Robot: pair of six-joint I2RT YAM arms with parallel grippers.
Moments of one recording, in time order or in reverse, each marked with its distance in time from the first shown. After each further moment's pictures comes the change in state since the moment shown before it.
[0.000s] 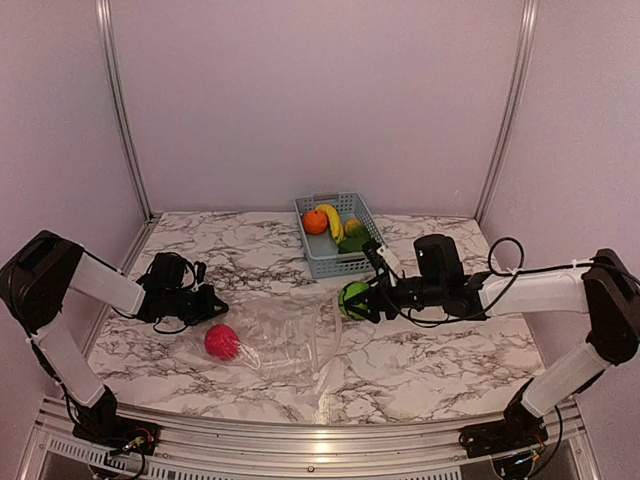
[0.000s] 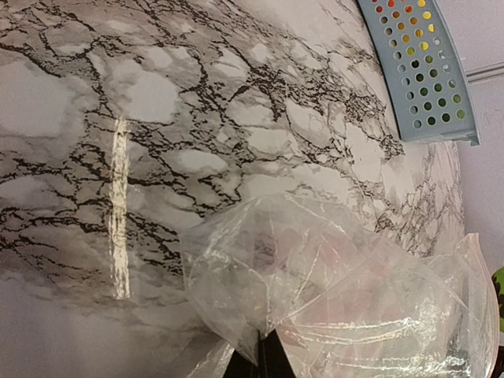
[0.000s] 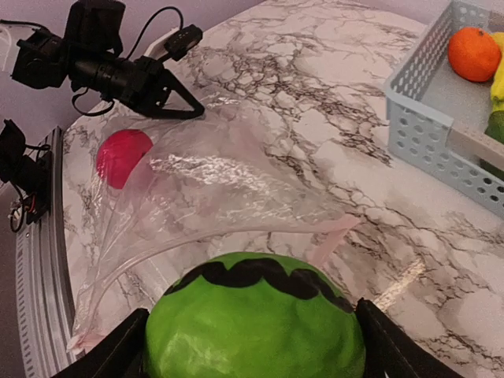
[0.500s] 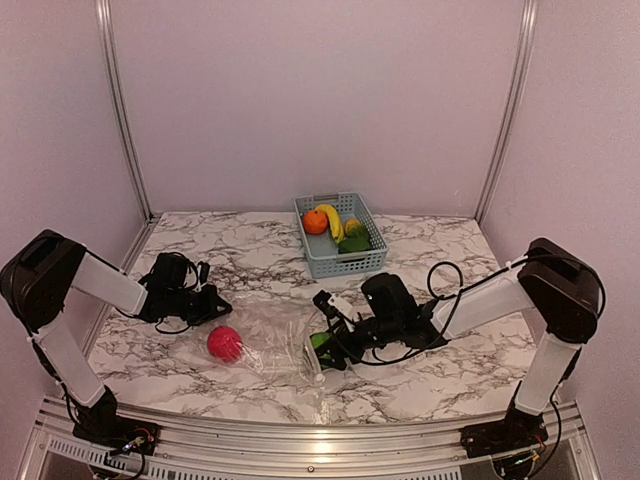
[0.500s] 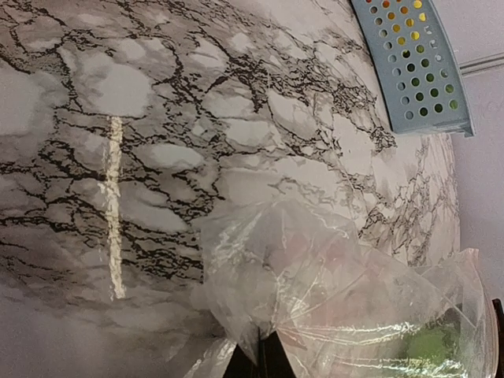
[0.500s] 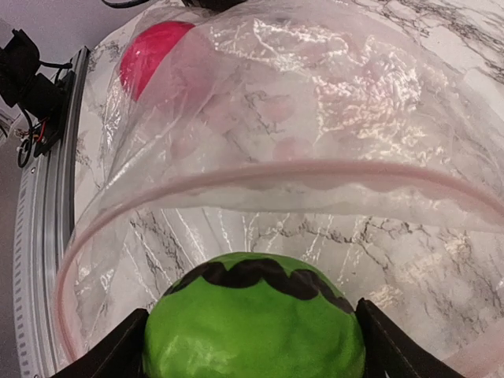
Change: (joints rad) left arm -0.016 0.012 0.007 0.013 0.016 -0.003; right arm 0.198 0.305 0.068 0.105 0.005 0.014
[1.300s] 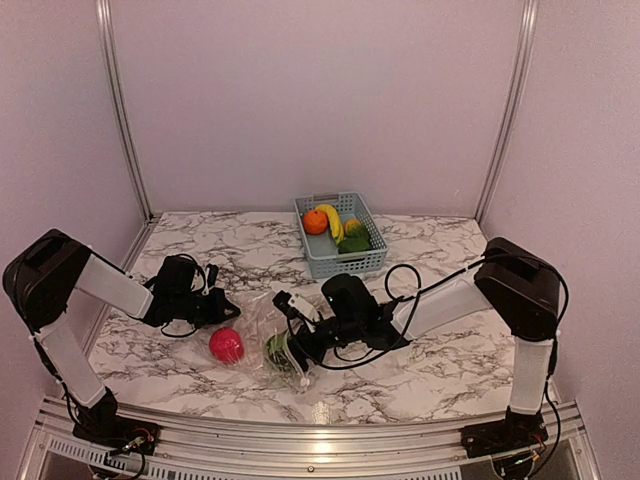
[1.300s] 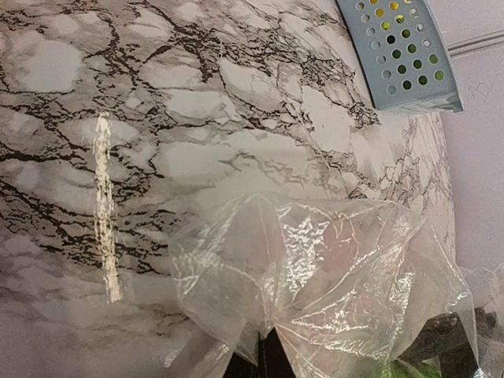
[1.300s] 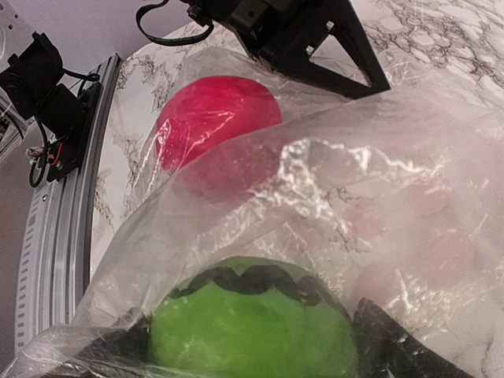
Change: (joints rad) left arm -0.058 0.017 -0.003 0.039 0.003 -0.018; right arm 0.098 0.203 0.229 0.062 0.000 0.003
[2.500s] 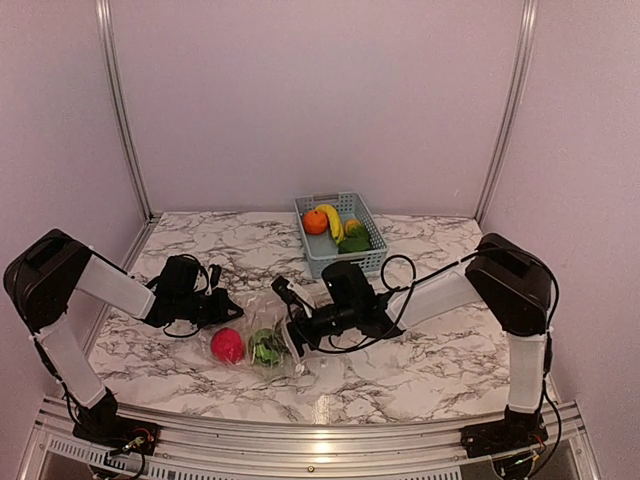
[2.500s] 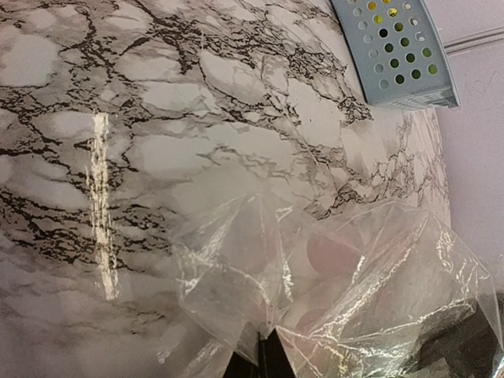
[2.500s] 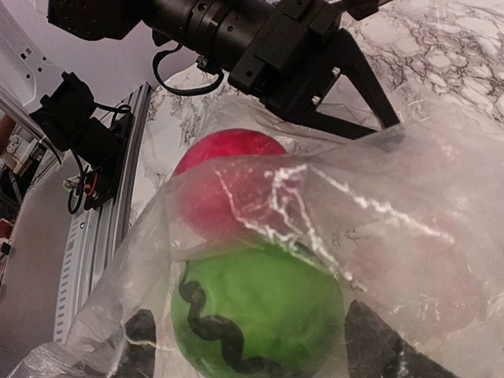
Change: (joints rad) left arm -0.025 -0.002 0.007 0.000 -0.002 -0.021; right arm -0.053 0.041 0.058 0.058 -0.177 0.099
